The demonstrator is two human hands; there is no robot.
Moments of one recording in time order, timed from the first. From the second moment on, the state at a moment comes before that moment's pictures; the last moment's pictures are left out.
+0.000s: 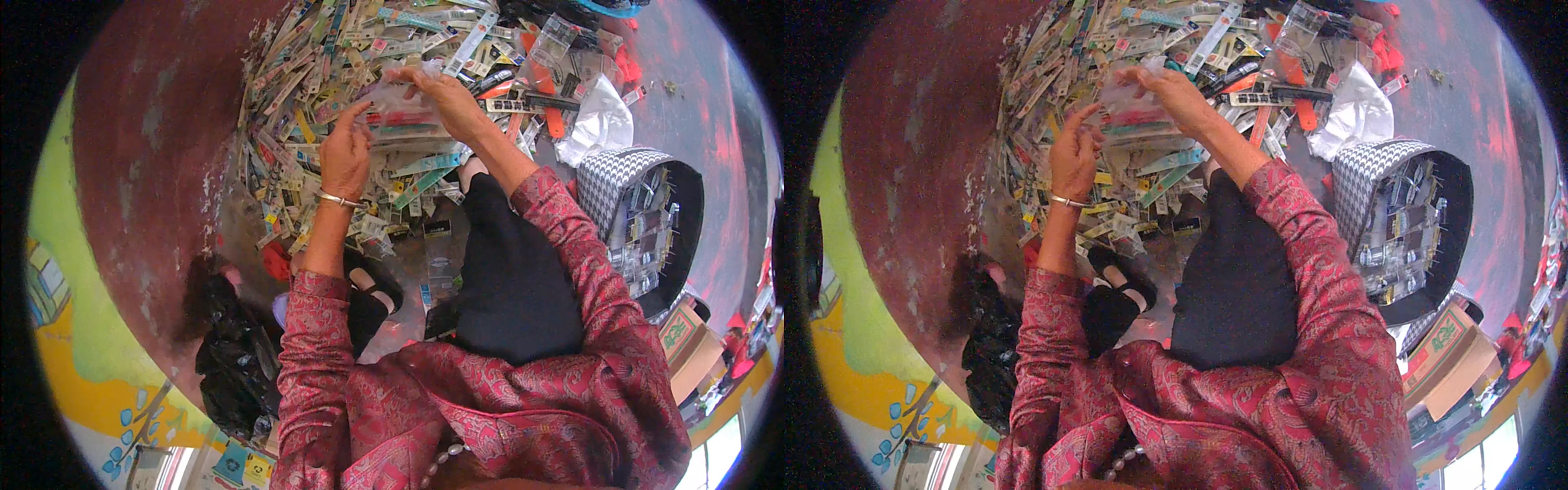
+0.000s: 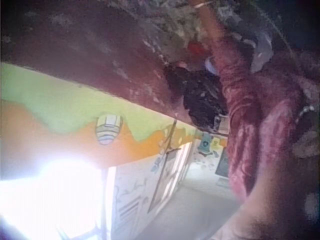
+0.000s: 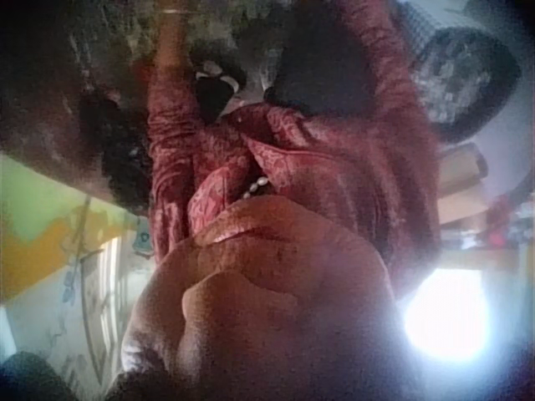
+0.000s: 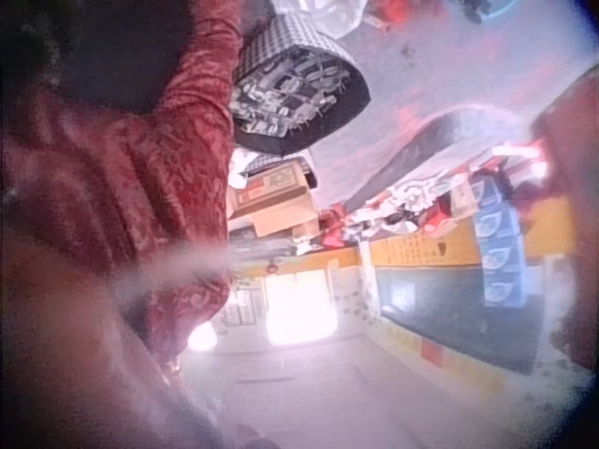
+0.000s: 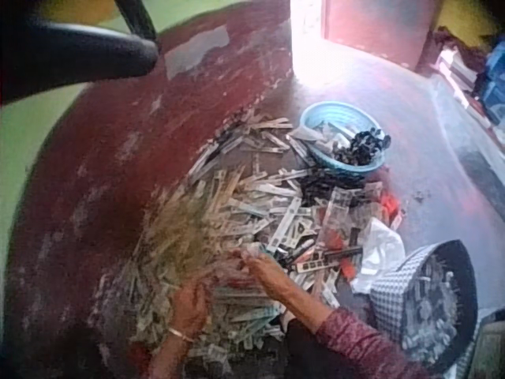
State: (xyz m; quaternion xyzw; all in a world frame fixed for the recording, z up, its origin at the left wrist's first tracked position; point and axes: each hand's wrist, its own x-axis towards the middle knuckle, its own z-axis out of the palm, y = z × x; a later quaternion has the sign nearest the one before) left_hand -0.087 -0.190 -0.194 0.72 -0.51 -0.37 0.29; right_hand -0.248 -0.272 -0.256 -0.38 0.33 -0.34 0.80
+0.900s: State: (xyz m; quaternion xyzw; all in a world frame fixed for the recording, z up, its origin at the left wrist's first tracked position) left_hand -0.096 -0.213 -0.260 0.69 -0.64 -0.31 0.11; right_hand -0.242 -0.271 -0.257 -0.40 0.38 -0.34 0.76
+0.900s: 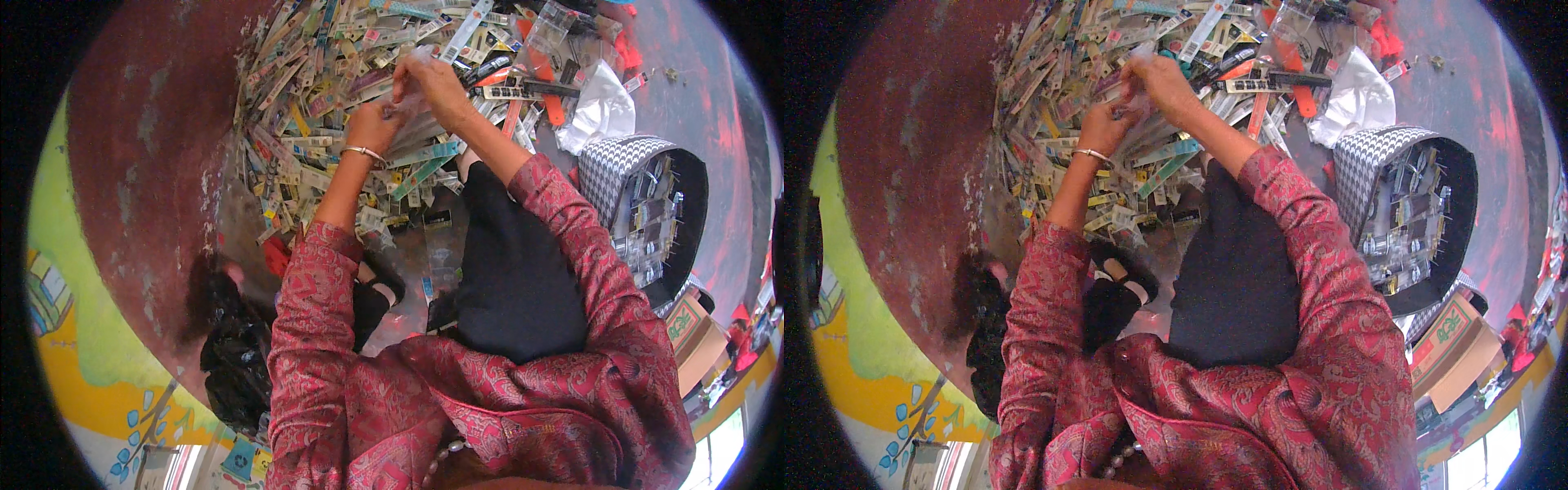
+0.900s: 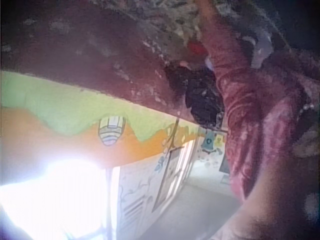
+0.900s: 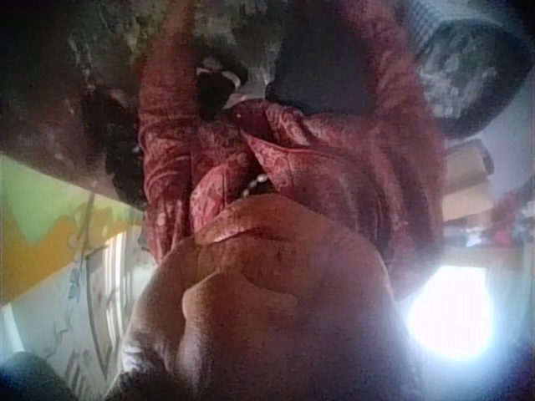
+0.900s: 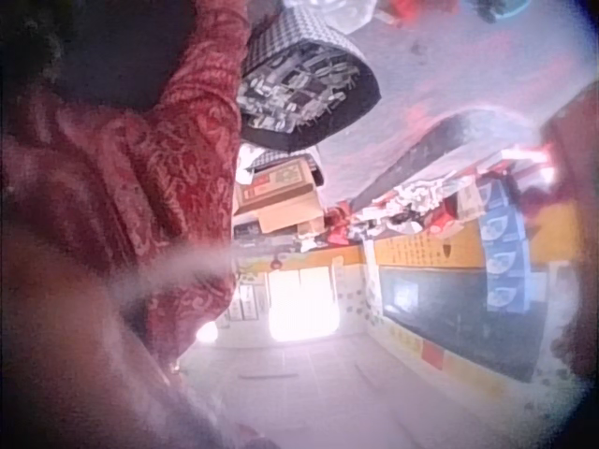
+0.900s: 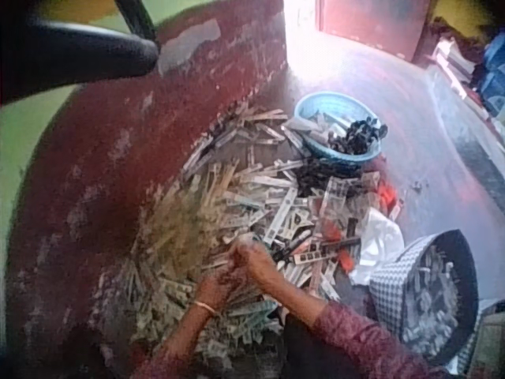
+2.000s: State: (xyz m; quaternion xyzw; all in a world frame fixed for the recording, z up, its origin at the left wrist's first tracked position) left_hand -0.092 -0.229 -0.207 0.52 -0.73 -0.43 0.07; right_hand -0.226 -0.250 -0.316 -0.79 0.34 -0.27 0.44
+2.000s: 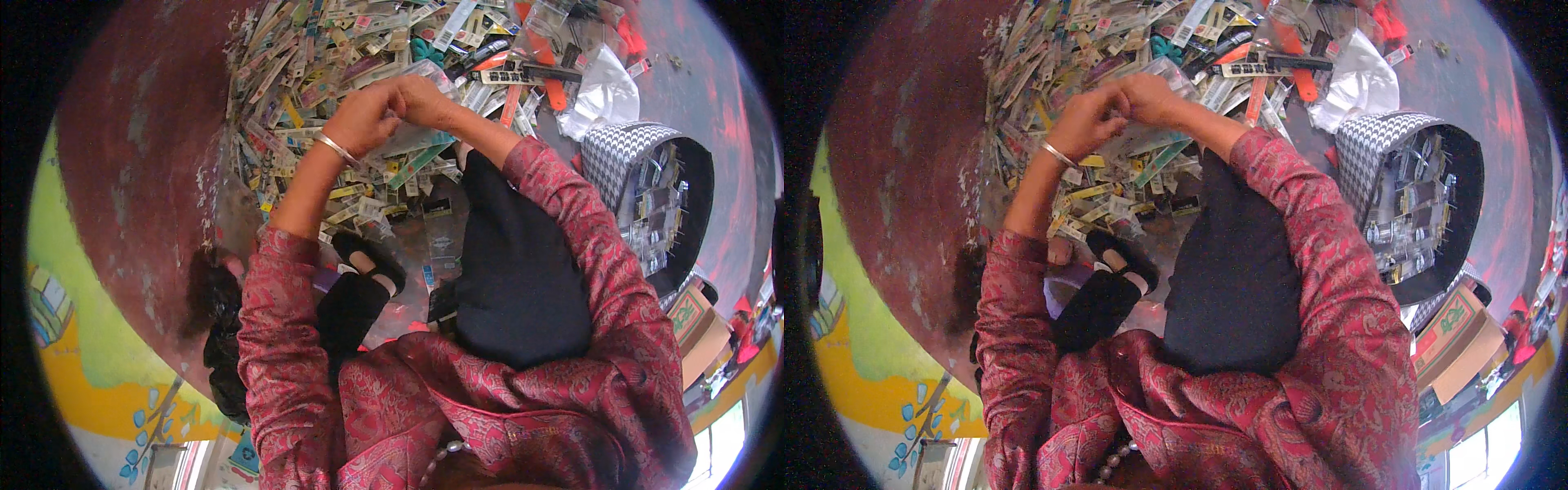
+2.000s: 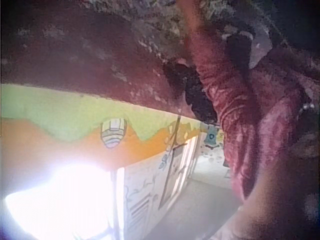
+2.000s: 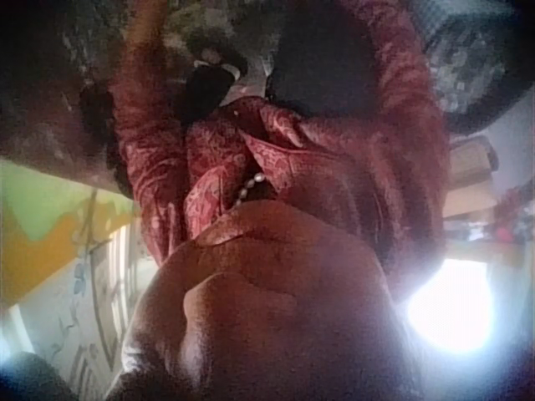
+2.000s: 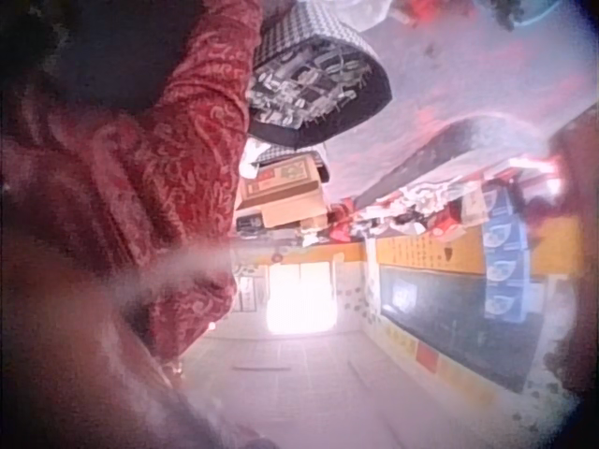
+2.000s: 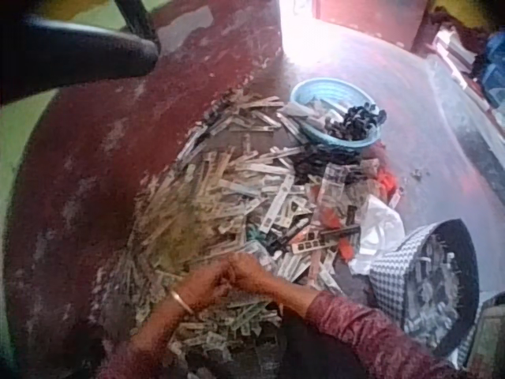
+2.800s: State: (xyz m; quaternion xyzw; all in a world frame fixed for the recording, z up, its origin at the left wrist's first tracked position) left_hand -0.091 -0.246 -0.202 0.65 -0.37 -0.66 0.08; right_hand -0.239 -0.258 -0.283 -0.70 0.12 -0.09 0.69
